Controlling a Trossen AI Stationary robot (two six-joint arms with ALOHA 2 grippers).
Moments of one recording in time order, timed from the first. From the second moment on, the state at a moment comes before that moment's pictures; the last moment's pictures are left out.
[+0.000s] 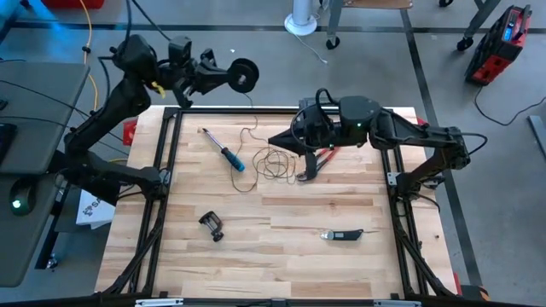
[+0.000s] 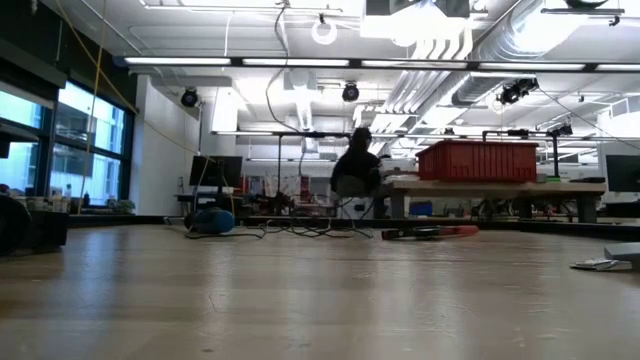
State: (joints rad) left arm 0.60 1.22 1.57 -0.07 0.68 -0.51; right arm 0.03 1.52 1.75 -0.31 -0.06 0.11
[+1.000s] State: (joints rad) left arm 0.33 1.08 1.57 -0.27 0.27 -0.15; right arm -0.05 1.81 1.75 -0.17 0.26 0.09
